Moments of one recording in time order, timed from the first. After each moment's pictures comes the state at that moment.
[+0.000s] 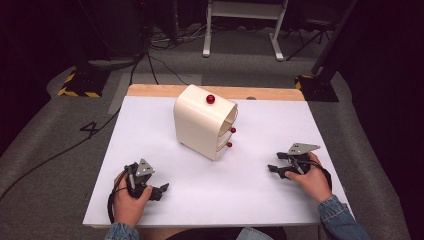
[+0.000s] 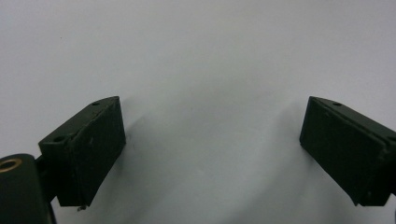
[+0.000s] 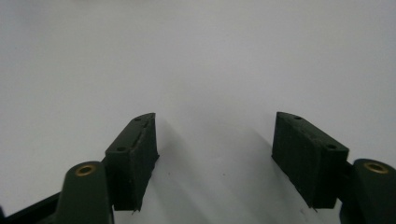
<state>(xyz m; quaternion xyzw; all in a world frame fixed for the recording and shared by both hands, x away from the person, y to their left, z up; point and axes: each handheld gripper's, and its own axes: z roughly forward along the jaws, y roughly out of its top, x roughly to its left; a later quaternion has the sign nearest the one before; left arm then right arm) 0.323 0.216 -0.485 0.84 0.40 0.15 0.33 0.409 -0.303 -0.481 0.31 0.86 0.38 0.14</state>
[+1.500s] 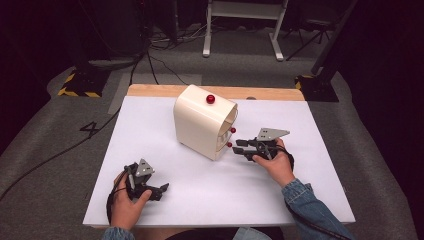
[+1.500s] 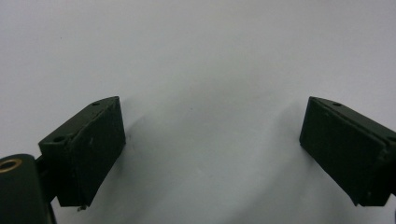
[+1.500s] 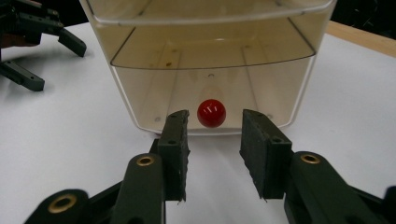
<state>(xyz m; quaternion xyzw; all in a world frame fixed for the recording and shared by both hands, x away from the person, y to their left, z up) 0.323 0.216 -0.486 0.84 0.40 0.15 0.33 0.444 -0.198 -0.461 0.21 0.82 0.52 0.09</state>
